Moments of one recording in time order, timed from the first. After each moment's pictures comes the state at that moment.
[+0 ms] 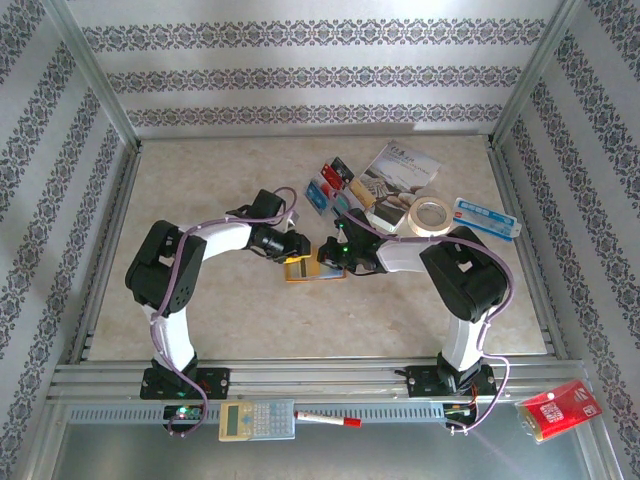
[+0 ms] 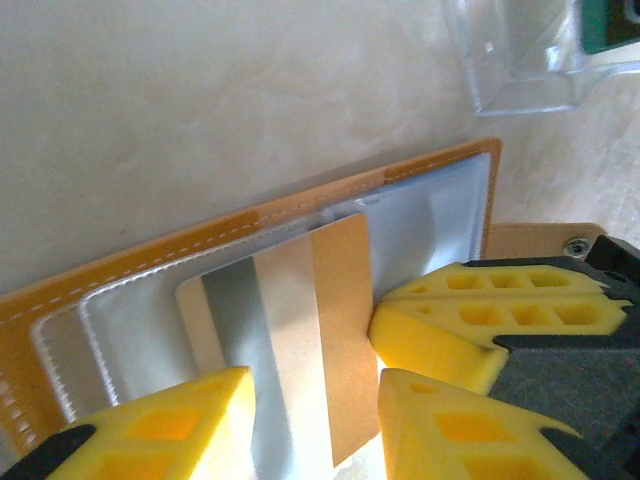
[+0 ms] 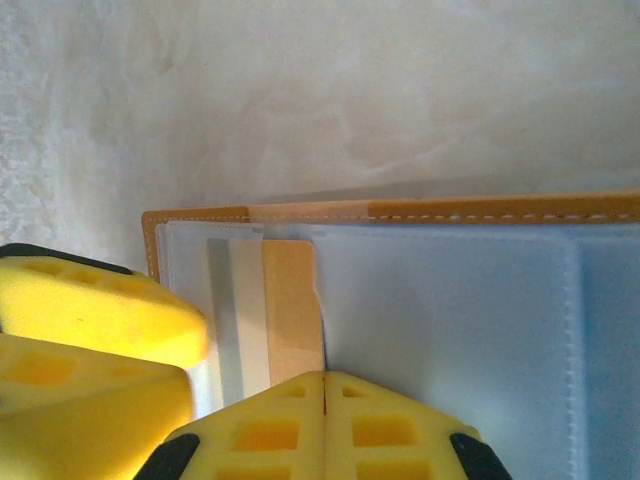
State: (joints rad) left arm -0.41 1.87 1.10 -0.34 0.58 -0.58; right arm 0.59 1.83 0.88 0.08 -0.38 0.88
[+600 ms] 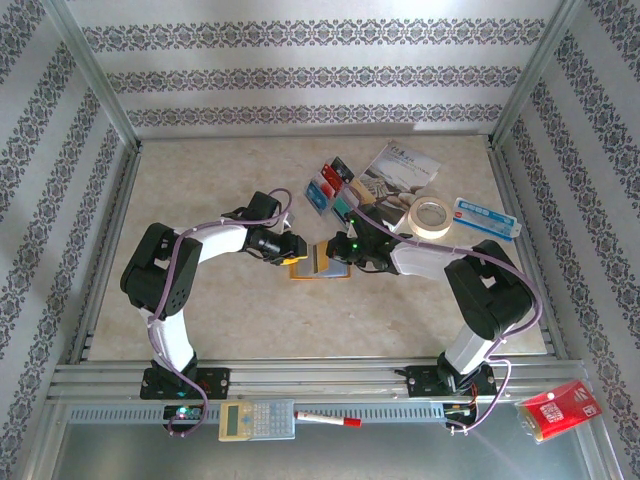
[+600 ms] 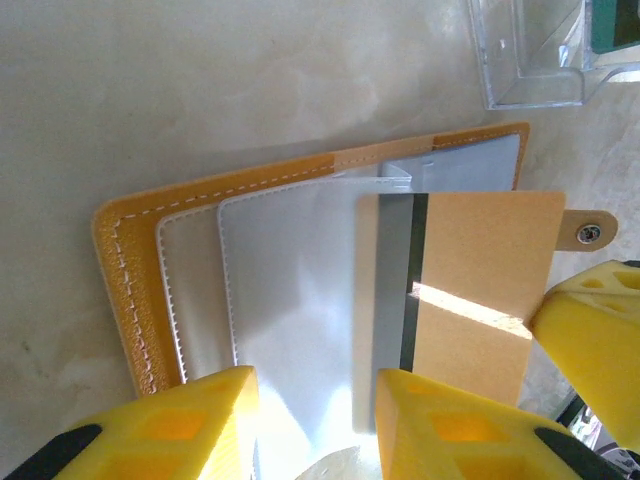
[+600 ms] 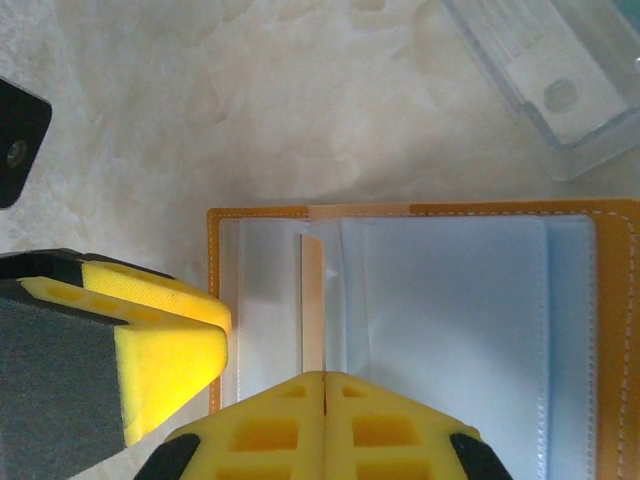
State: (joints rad) left arm -0.40 1.85 1.06 -0.32 0.59 -0.61; right arm 0.56 1.67 0.84 0.00 -0.32 0.82
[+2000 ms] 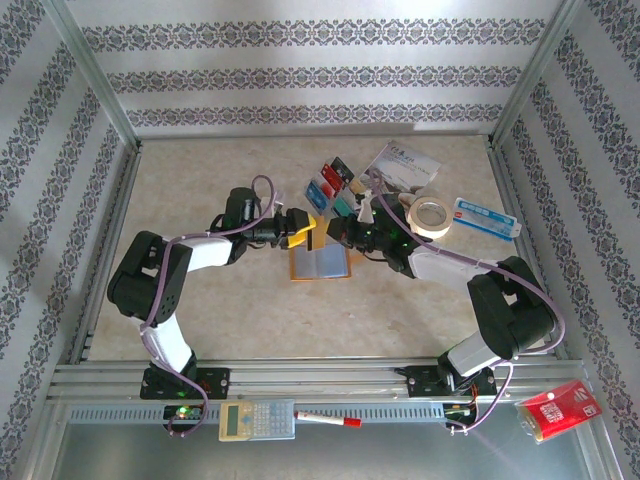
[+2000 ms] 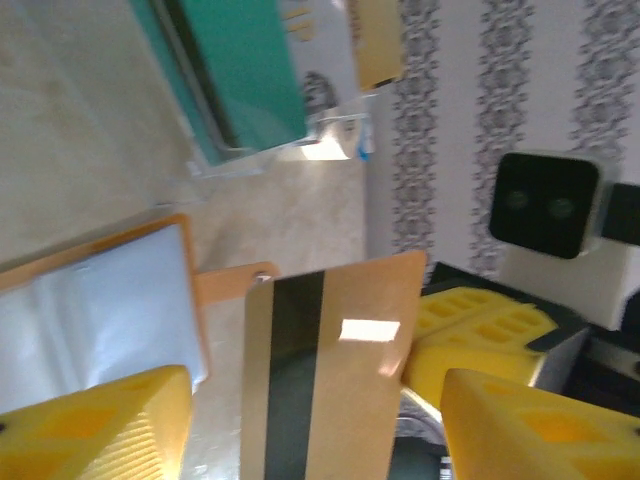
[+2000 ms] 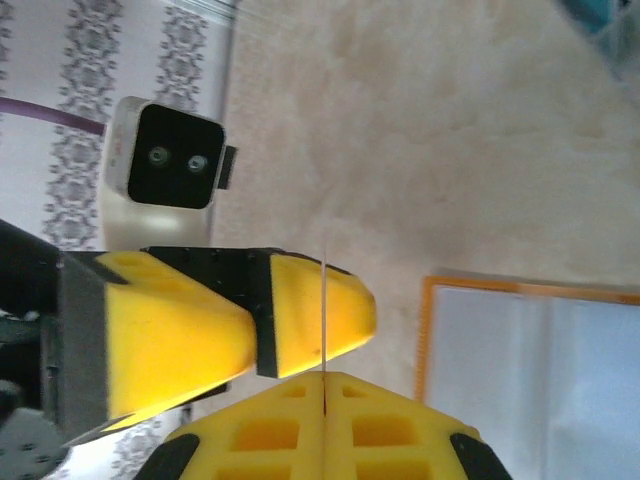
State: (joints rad) left arm -0.33 1.78 0.84 0.52 0.91 -1.09; right arm 0.49 1.53 0.77 0.31 -0.53 0.98
